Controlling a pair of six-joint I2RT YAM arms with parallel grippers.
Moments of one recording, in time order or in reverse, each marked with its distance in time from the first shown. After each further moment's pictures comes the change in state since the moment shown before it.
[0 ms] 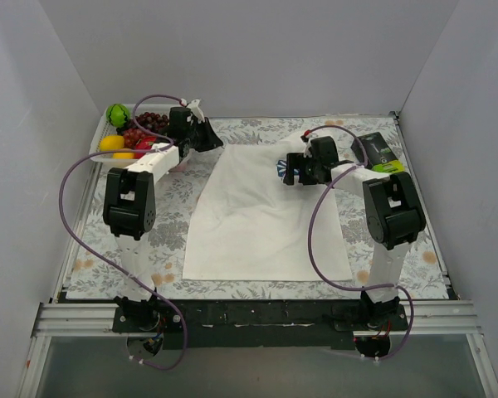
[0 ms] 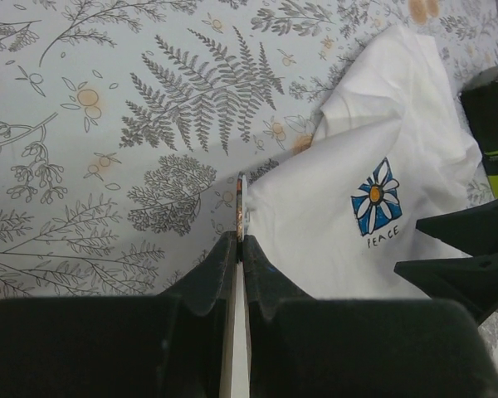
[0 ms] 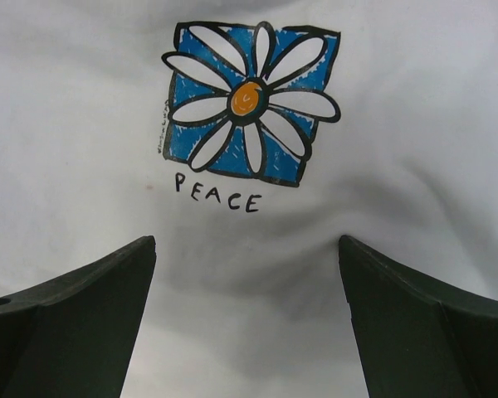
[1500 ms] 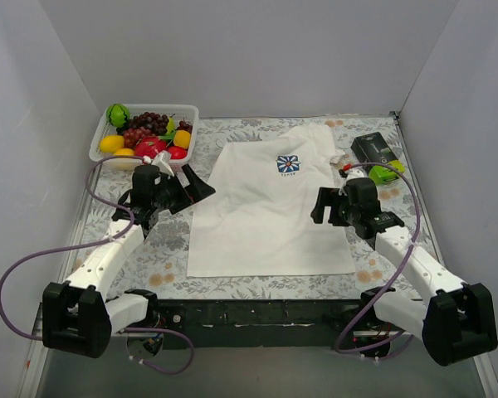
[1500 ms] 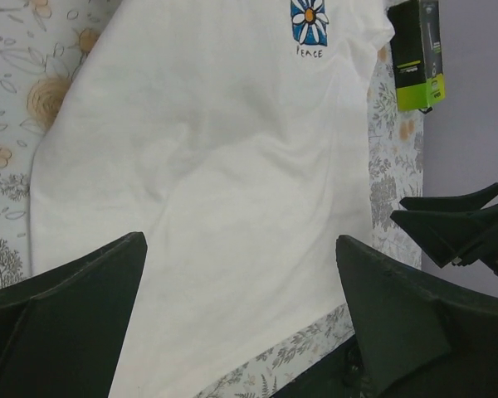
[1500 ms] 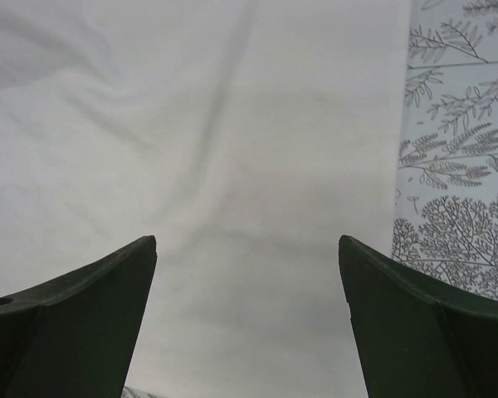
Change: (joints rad) left arm 0.003 -0.923 -0.803 -0.113 -0.026 -0.263; right arm -0.008 -0.821 -0.536 -0.214 0.087 0.092
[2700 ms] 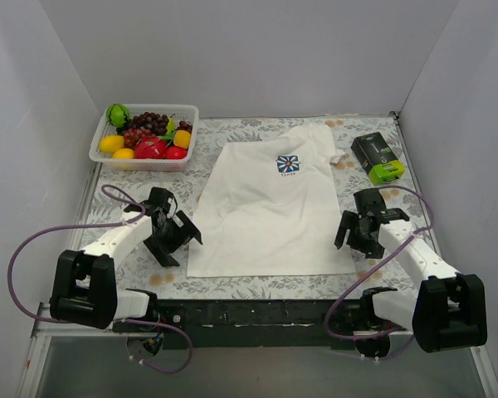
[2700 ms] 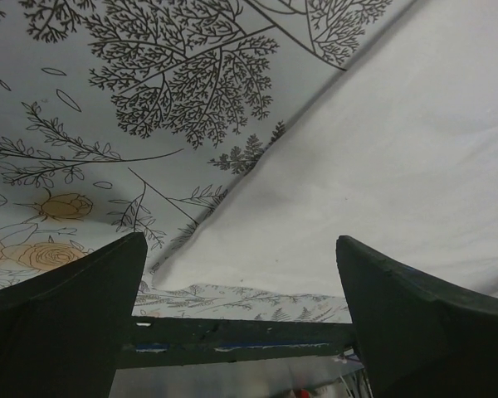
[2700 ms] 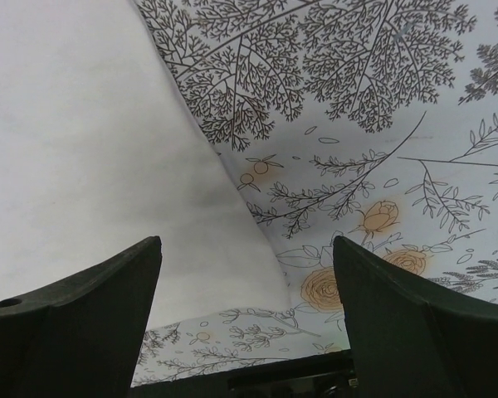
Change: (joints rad) left arm 0.000 0.143 -0.074 -0.617 -0.209 -0.243; right arm -0.135 0.020 -0.017 -0.492 0.204 0.151
